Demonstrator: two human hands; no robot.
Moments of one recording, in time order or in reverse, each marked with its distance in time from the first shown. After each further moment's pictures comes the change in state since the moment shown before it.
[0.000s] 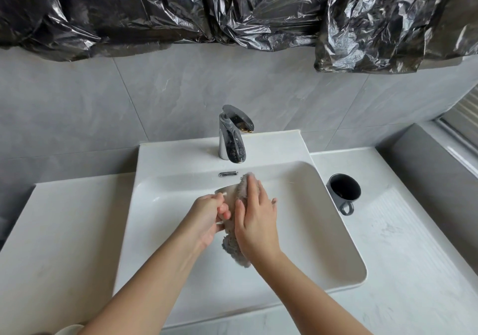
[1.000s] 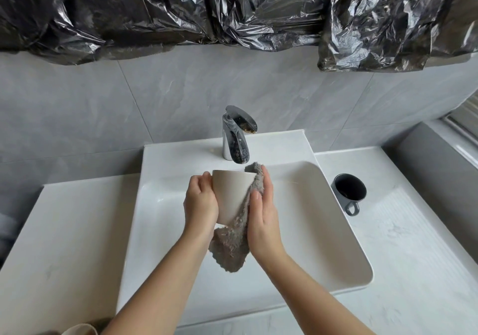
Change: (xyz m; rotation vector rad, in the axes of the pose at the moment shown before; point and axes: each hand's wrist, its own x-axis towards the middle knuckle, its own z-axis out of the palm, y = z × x) left_hand 0.011 0.006 0.000 0.242 0.508 0.404; right_hand -0.005 -0.019 -0.017 0.716 0.082 -0.008
